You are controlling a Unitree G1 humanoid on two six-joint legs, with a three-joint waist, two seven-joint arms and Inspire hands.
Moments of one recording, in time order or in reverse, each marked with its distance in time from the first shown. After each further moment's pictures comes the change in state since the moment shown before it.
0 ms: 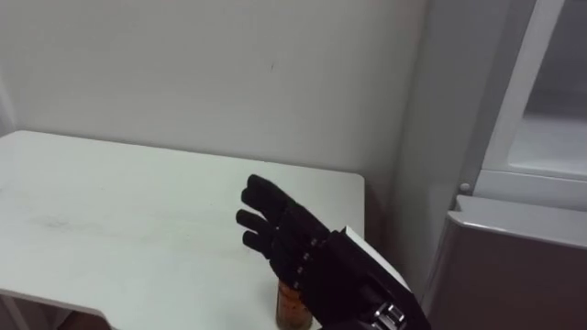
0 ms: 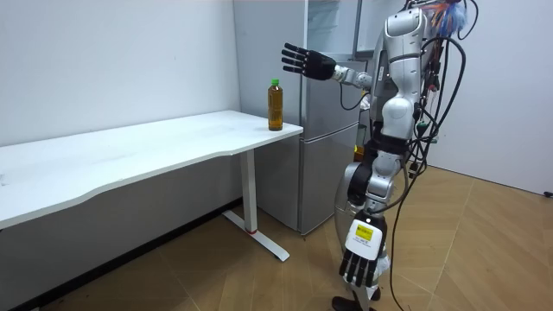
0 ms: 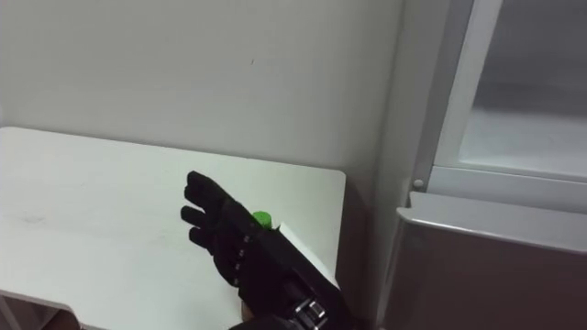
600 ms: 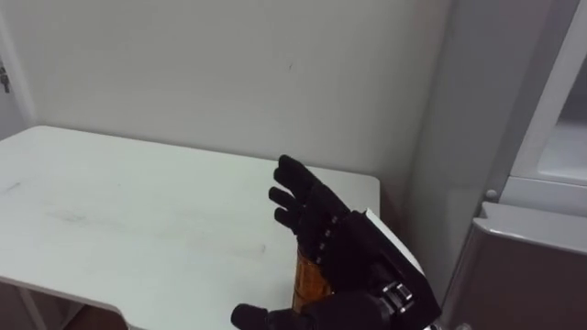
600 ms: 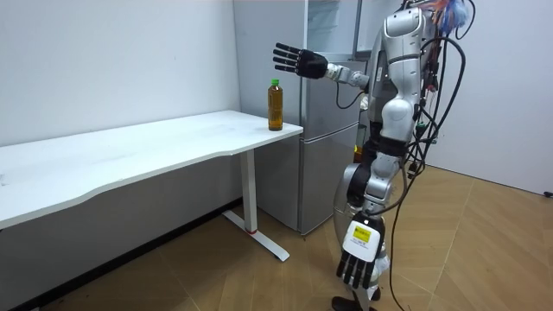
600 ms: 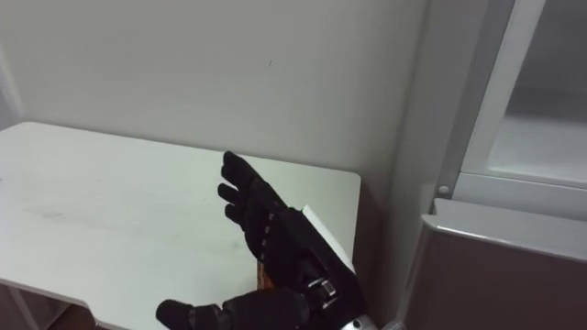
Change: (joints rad) left arm 0.001 0.000 -0.011 -0.030 0.002 0.007 0.019; right arm -0.021 0.002 -0.013 0.000 -0.080 0.000 -0.199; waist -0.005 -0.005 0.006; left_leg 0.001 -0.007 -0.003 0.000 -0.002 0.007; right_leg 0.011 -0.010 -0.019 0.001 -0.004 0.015
